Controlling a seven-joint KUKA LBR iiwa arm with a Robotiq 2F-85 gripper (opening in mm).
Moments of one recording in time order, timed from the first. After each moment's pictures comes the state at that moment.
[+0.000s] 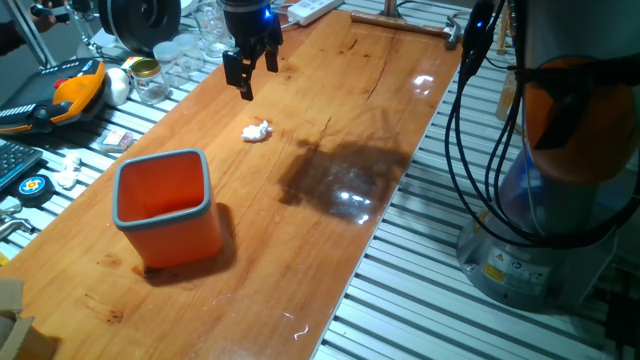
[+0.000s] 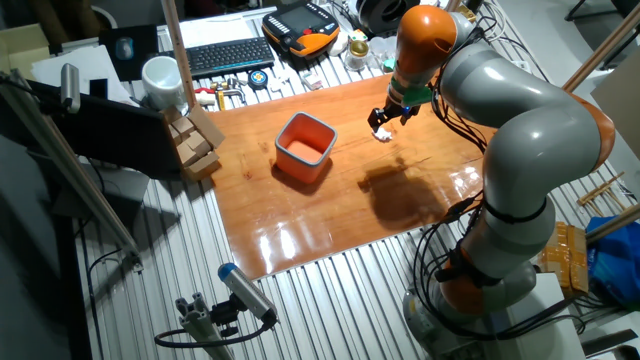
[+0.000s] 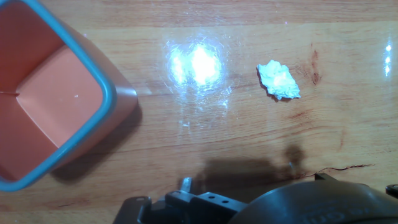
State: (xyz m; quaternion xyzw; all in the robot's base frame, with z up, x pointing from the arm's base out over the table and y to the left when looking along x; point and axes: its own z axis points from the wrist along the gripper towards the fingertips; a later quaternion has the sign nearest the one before) arm 0.515 0.001 0.236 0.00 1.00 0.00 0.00
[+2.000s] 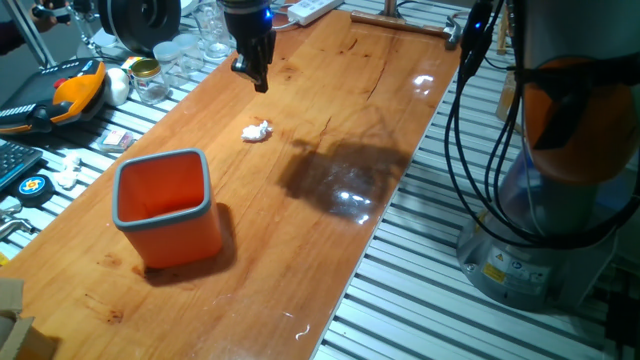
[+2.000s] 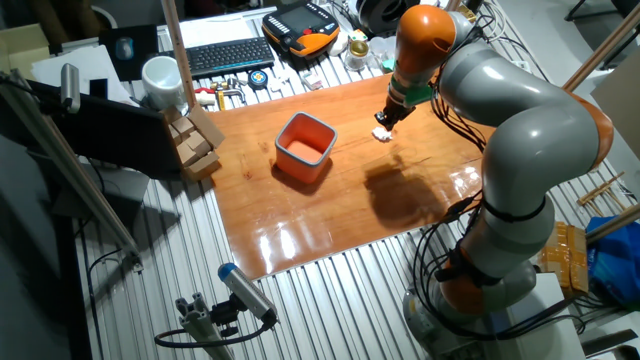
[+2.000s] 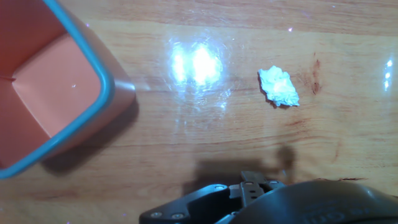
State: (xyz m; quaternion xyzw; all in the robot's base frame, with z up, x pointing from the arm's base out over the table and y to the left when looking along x) arm 0.520 -0.006 0.228 -0.04 1.00 -0.01 0.00
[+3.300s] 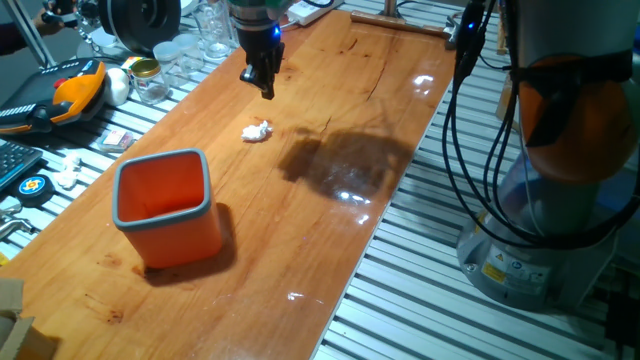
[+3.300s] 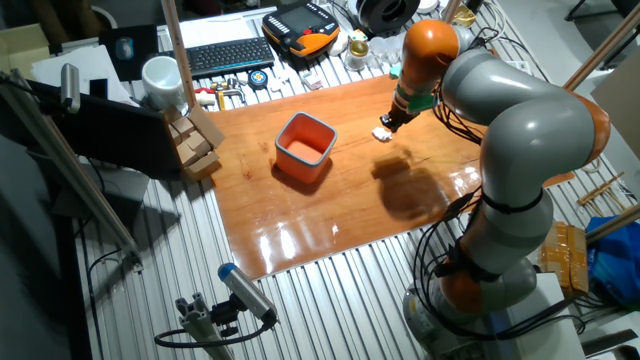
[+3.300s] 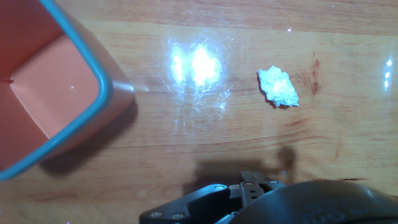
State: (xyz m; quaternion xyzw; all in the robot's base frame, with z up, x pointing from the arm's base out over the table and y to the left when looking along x) arm 0.532 -0.041 0.184 0.00 1.00 -0.01 0.02
